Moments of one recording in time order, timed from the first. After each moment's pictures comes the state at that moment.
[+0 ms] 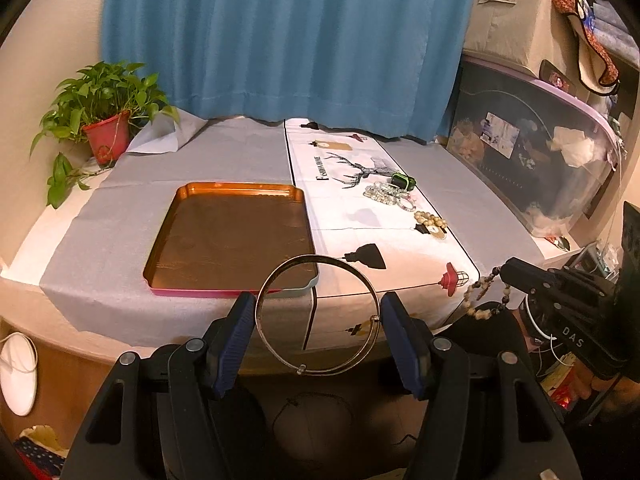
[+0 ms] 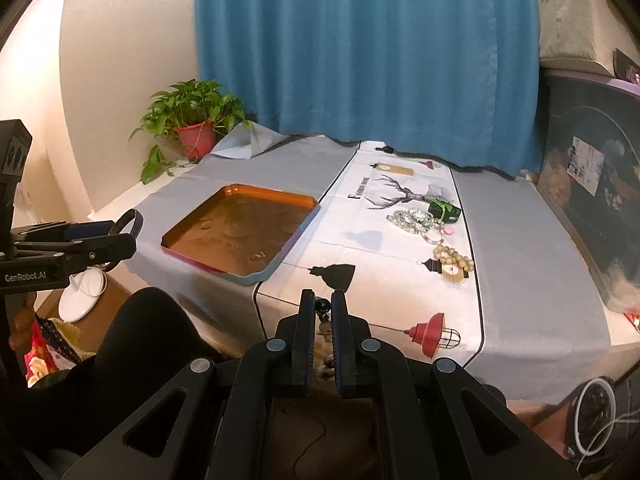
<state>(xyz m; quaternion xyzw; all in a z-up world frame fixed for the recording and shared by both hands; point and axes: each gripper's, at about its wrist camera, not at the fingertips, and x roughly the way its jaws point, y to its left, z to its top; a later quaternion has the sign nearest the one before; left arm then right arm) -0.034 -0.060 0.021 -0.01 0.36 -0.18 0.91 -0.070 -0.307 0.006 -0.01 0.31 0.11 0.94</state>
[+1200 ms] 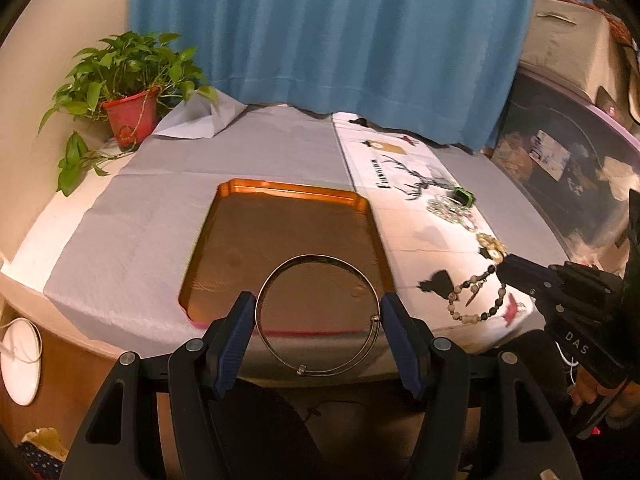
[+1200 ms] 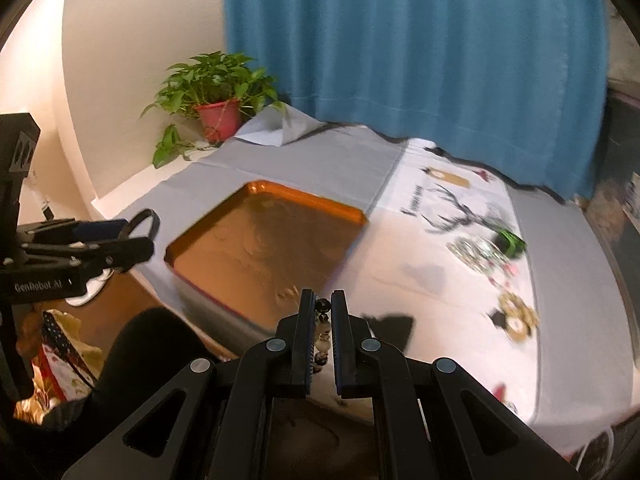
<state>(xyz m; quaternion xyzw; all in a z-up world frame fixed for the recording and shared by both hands) 0.061 -0.006 -0.006 -0.03 0.39 -0.14 0.91 0.048 -0.229 -0.007 -0.05 0.34 0.16 0.93</state>
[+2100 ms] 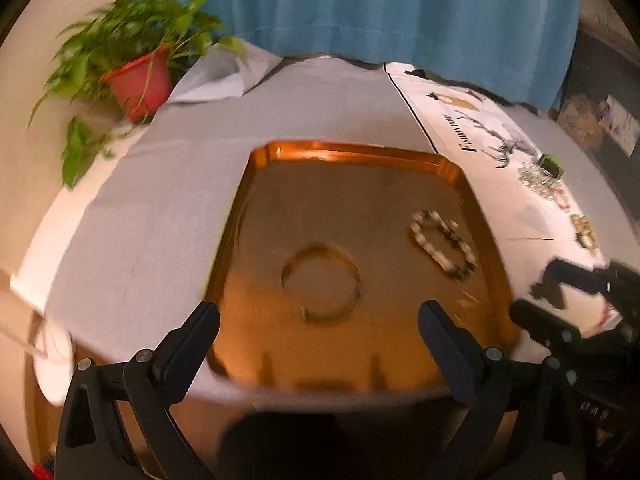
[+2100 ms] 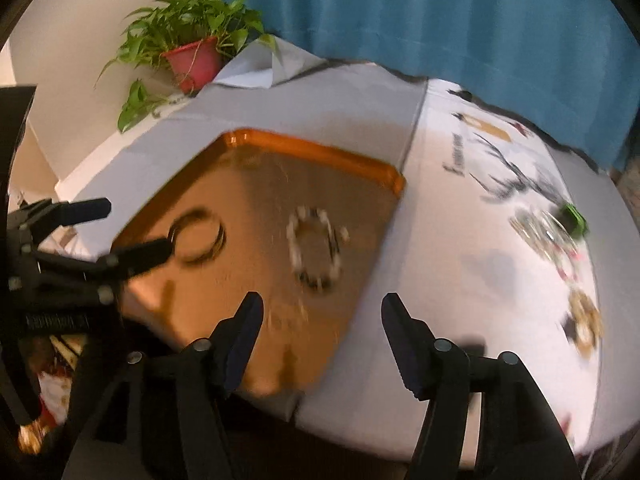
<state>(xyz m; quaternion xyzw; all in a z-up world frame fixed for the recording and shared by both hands) 0.138 0.000 -0.074 0.01 0.45 -0.06 0.89 0.136 -0.184 -0.086 -0.05 0.43 0.14 0.89</state>
